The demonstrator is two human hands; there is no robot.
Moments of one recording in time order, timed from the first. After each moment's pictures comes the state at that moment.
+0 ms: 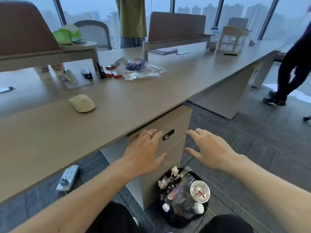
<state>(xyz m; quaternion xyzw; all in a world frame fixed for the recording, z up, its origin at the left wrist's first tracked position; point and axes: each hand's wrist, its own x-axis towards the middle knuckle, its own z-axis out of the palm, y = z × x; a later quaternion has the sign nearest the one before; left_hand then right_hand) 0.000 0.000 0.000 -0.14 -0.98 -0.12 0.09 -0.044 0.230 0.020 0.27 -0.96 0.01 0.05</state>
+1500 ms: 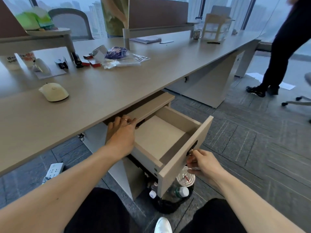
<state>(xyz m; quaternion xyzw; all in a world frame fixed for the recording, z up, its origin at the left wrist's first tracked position) -0.033 0.003 -0.036 -0.01 -1.00 0.00 0.09 -0.003 0.278 -0.078 -0.17 -0.72 0.66 -0.14</state>
